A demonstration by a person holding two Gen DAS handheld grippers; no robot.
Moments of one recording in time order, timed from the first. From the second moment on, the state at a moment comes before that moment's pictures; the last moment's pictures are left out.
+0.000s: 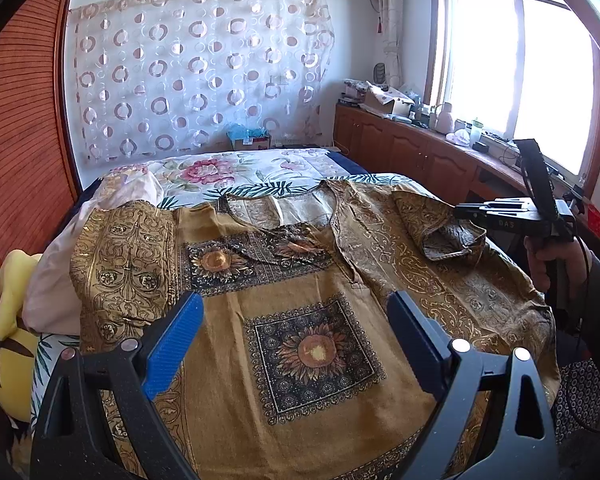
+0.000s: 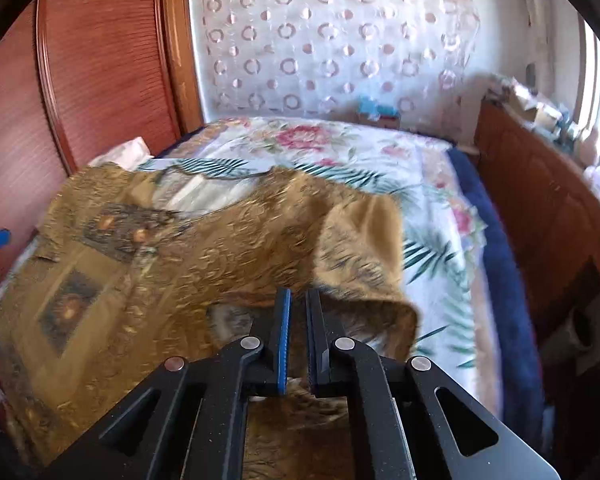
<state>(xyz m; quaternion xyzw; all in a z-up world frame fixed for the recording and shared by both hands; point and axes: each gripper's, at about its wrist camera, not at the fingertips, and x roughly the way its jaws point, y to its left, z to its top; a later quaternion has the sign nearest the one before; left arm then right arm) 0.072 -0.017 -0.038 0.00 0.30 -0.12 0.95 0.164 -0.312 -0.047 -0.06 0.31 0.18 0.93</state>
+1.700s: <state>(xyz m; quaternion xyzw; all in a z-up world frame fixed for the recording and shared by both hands) 0.082 0.030 -0.048 -0.03 0.30 -0.06 0.95 0.216 -0.348 -0.102 -0.05 0.40 0.15 0.90</state>
